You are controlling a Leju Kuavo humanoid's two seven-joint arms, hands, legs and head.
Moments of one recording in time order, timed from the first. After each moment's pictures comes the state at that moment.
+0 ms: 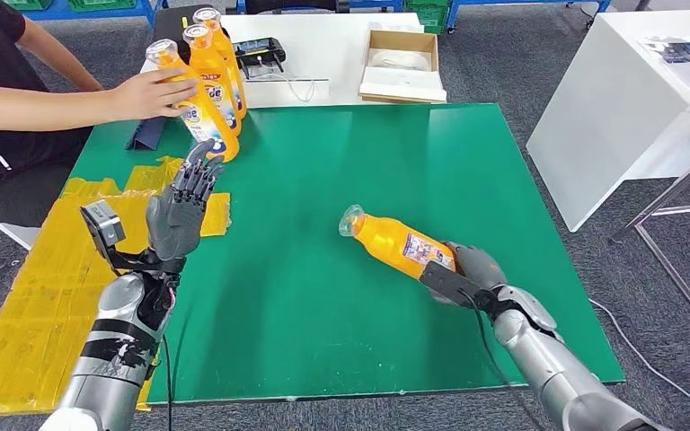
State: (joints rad) left arm -0.34 -0.01 0.05 -1.27 0.17 -0.47 -0.54; right arm -0.61 -0.11 0.60 -0.56 0.39 -0.14 -0.28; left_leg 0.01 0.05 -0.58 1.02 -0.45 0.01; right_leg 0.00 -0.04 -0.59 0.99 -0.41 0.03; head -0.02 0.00
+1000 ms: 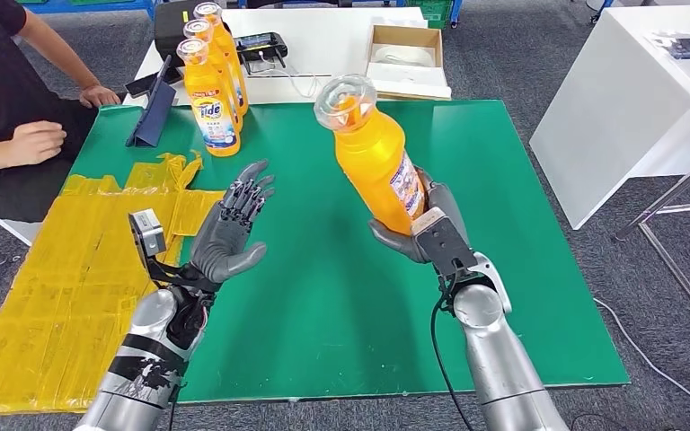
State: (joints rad) left arm -0.28 -0.06 -0.12 -1.33 0.28 -0.46 -0.44; right arm -0.45 0.16 0.28 -1.18 0.30 0.01 -0.36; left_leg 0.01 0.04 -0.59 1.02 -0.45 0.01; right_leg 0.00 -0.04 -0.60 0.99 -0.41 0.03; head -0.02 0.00
